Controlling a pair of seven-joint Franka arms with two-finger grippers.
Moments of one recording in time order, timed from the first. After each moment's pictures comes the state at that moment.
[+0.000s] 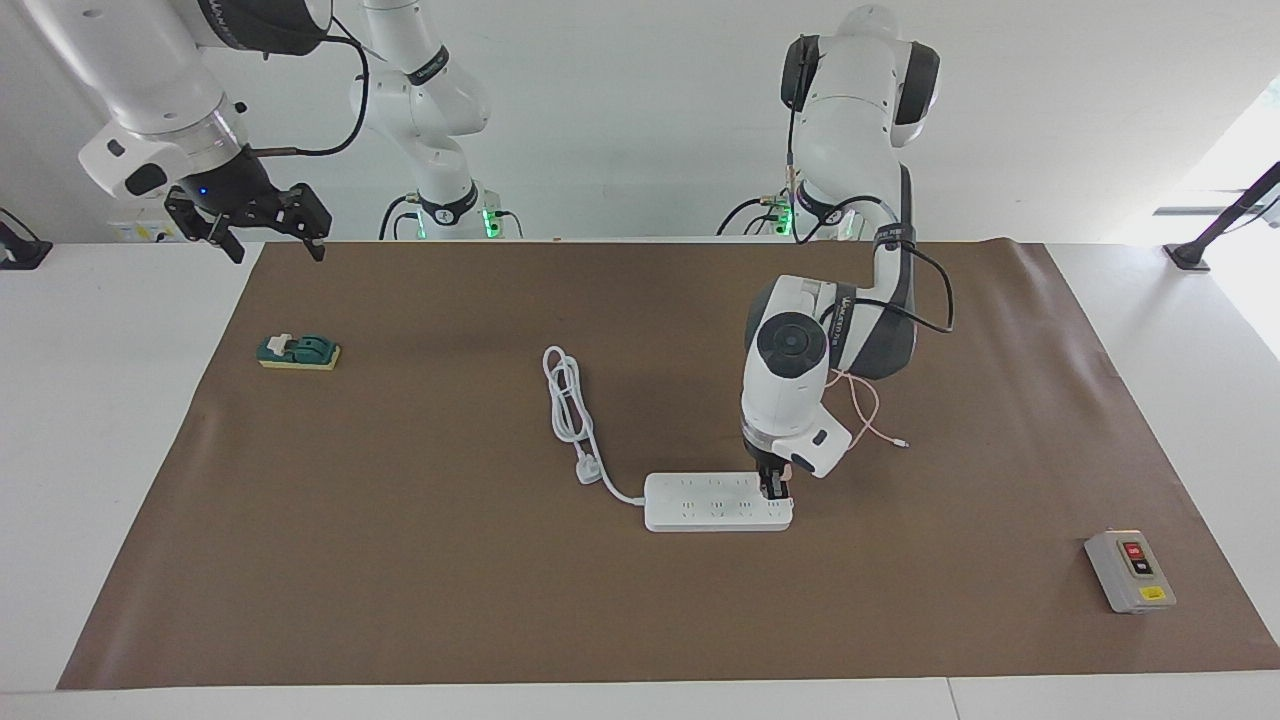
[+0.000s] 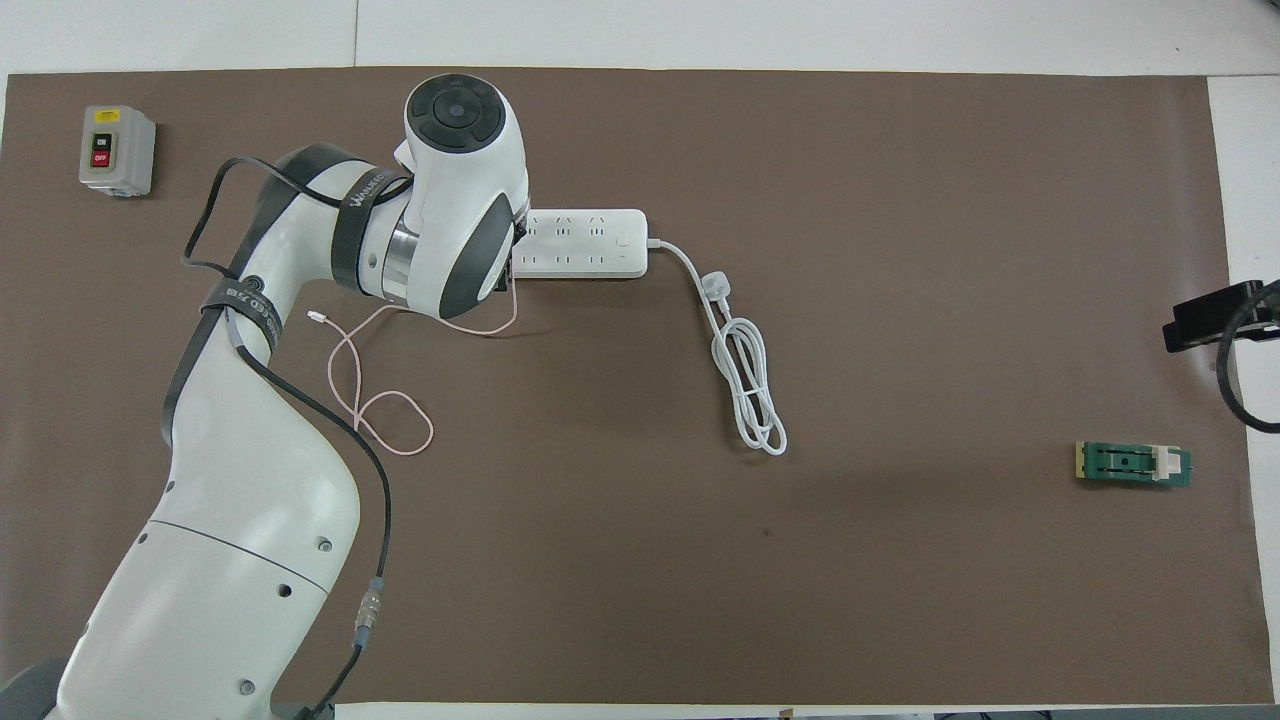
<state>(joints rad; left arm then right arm) -0.56 0.67 0.15 -1.33 -0.01 1.95 -1.95 -0.09 -0.02 0.01 -1.57 -0.03 1.46 -0.10</state>
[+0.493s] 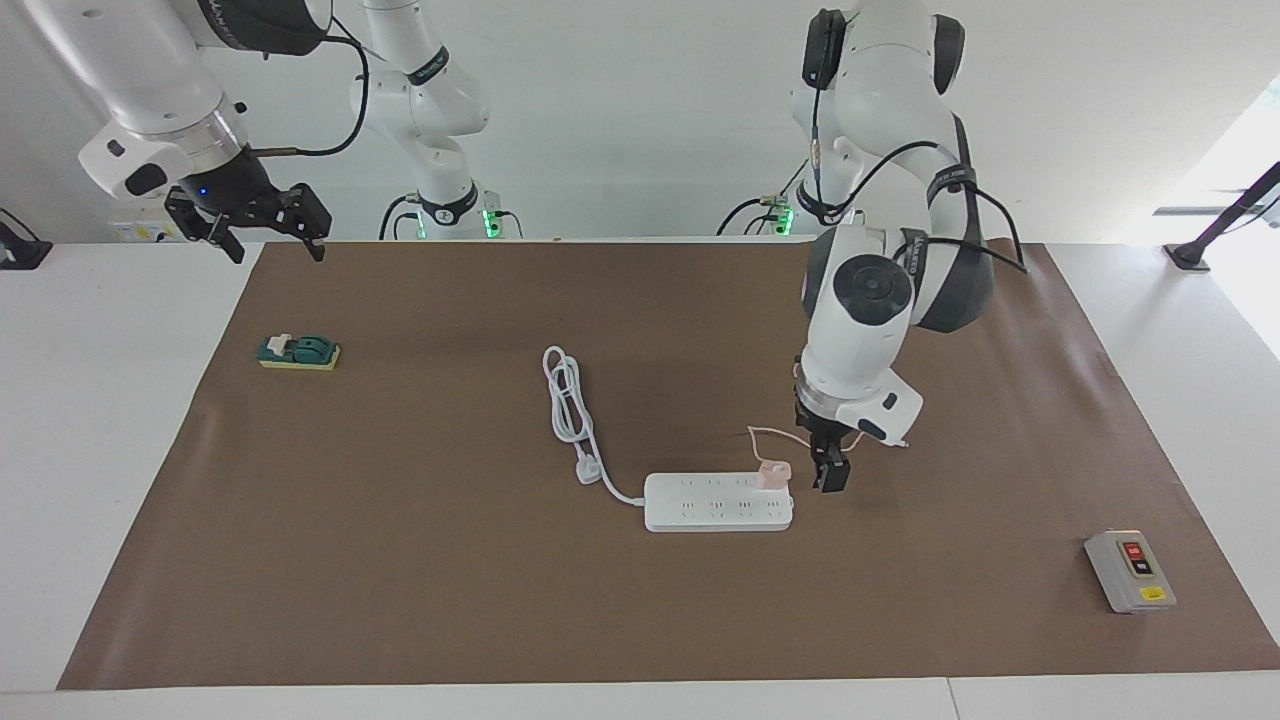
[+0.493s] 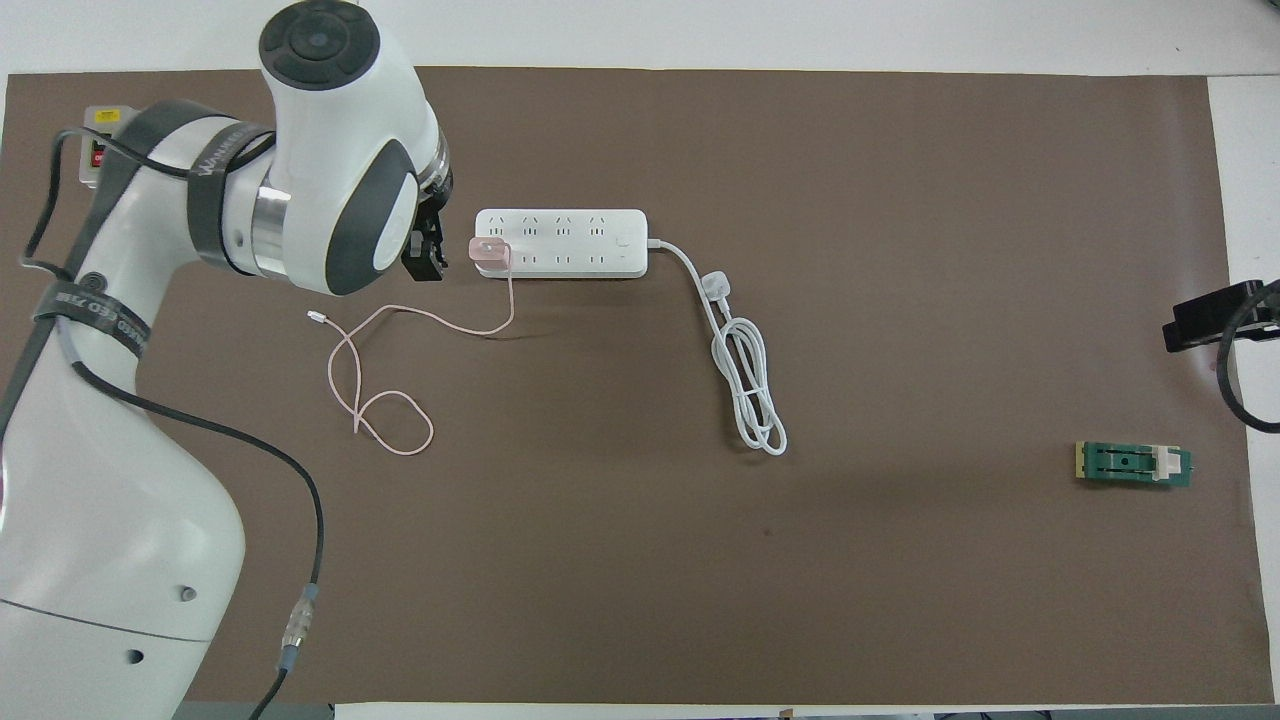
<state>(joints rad) -0.48 0.52 0.16 -1.31 -0.01 1.83 -1.85 -0.09 -0.02 0.01 -1.57 -0.03 1.46 -0.10</state>
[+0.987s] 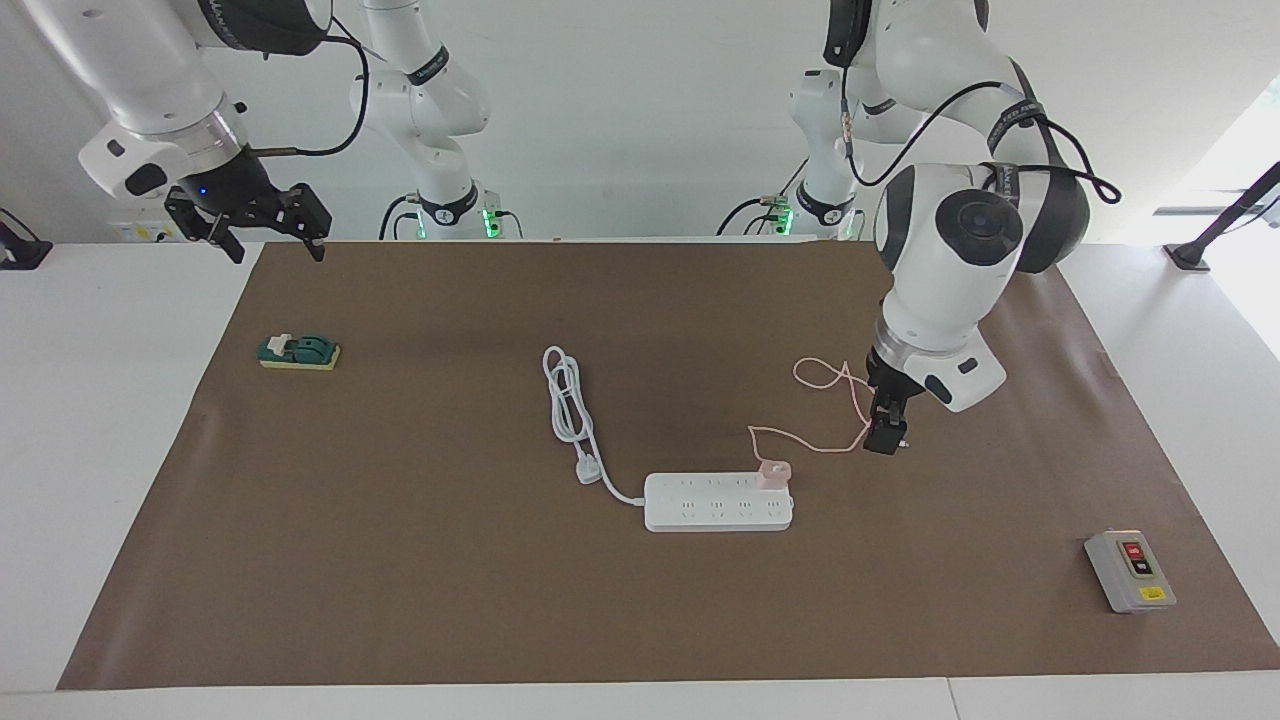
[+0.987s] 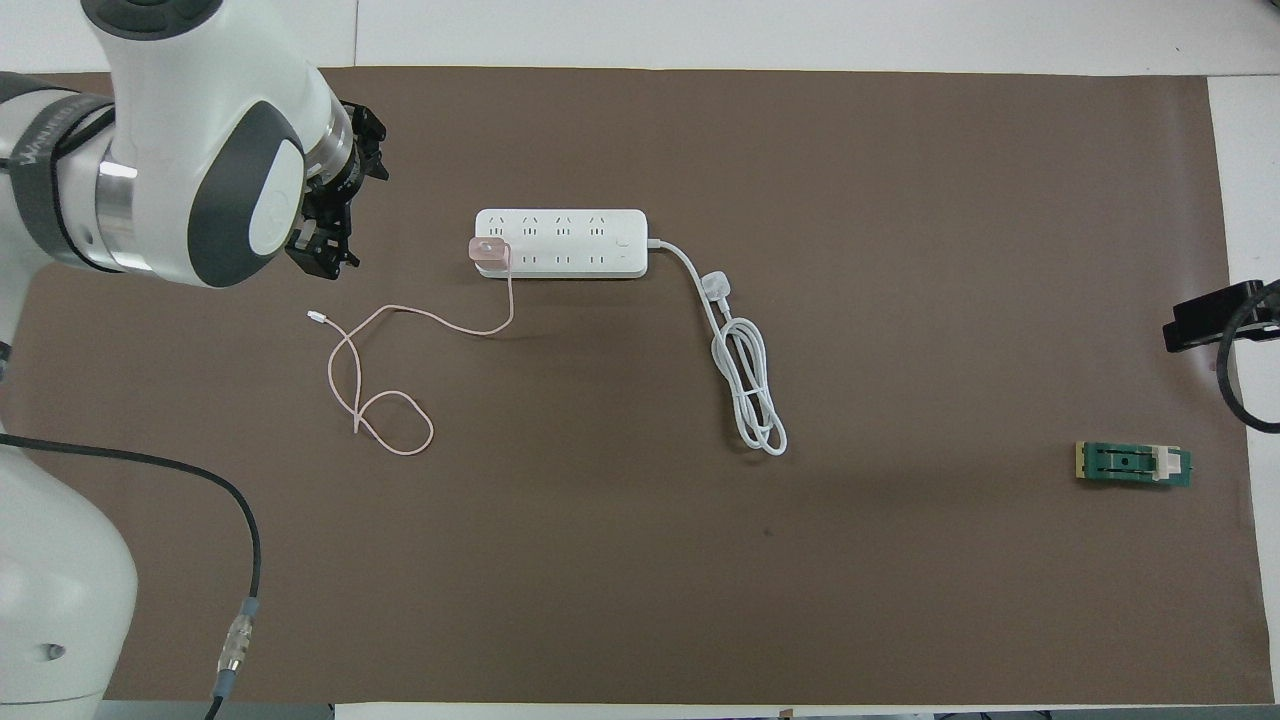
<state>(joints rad) -0.42 0.42 0.18 -1.32 -0.01 1.69 -1.39 -0.09 -0.02 0.01 -1.57 -0.03 1.46 -0.10</state>
